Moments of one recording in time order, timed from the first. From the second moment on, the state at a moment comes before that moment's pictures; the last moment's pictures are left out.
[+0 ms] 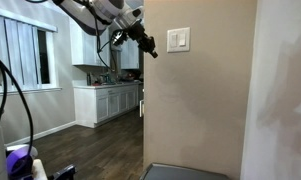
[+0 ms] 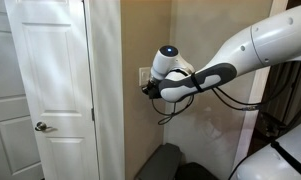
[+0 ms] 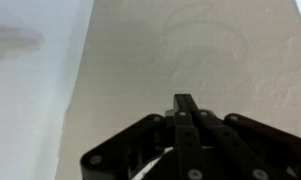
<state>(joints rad) -0.19 -0.44 0.33 -2.41 -0.47 2.65 0.82</state>
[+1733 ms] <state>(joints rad) -0.46 -0.32 0.54 -2.11 -0.94 2.67 1.26</state>
